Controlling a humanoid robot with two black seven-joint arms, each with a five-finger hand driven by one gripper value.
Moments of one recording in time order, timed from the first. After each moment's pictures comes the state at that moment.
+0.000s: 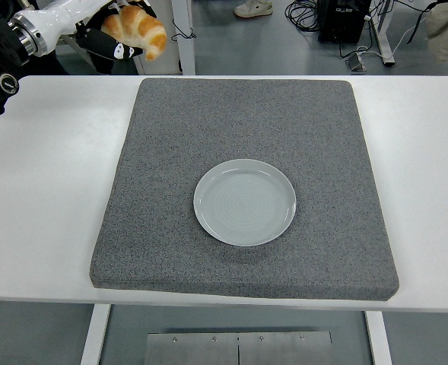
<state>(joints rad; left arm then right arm) -1.49 0.62 0.17 -1.00 0.90 0.21 -0.35 -0.08 0.00 0.01 0.13 -0.11 0.03 0.41</state>
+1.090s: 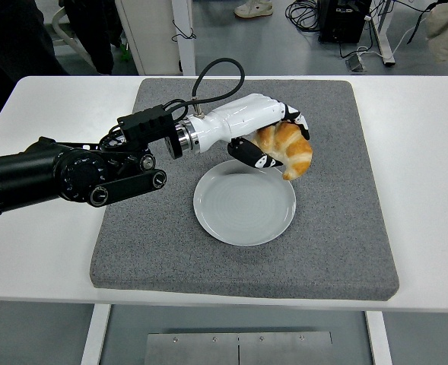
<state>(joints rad) -1.28 0.18 0.19 -1.00 1.09 0.38 -0.48 -0.08 0.00 0.01 0.13 -0.11 0.03 0.41</state>
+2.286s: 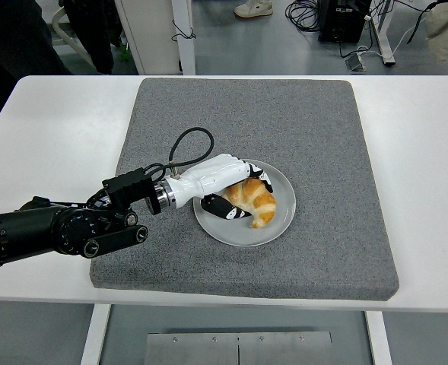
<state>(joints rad) -1.07 0.19 0.22 -0.92 1.12 0.45 -0.51 -0.08 0.00 0.01 0.13 -0.11 0.03 0.41</state>
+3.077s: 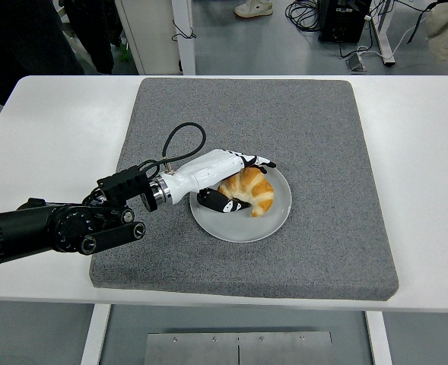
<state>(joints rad) -1.07 0.20 0.21 -0.92 1.07 0.44 -0.51 -0.08 0.00 0.01 0.14 -0.11 0.03 0.41</state>
